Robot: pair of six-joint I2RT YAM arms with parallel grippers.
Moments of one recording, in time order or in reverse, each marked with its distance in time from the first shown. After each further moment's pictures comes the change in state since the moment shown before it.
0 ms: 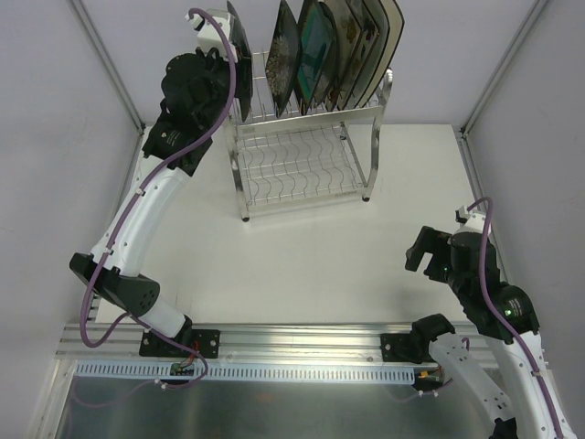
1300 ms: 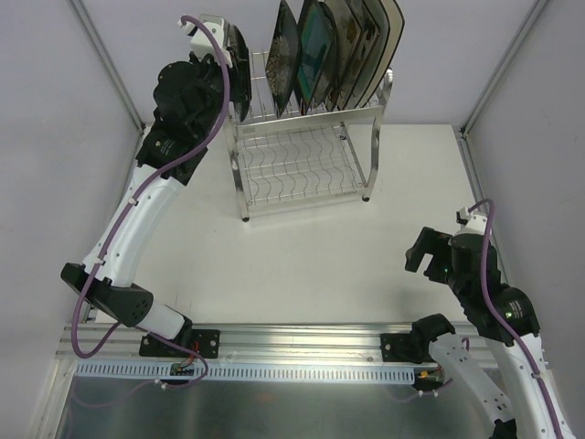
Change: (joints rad) left arm -0.013 -0.066 -0.069 0.036 -0.017 0.010; right arm 0.000 -0.011 -0.005 0.000 -0.006 0.008
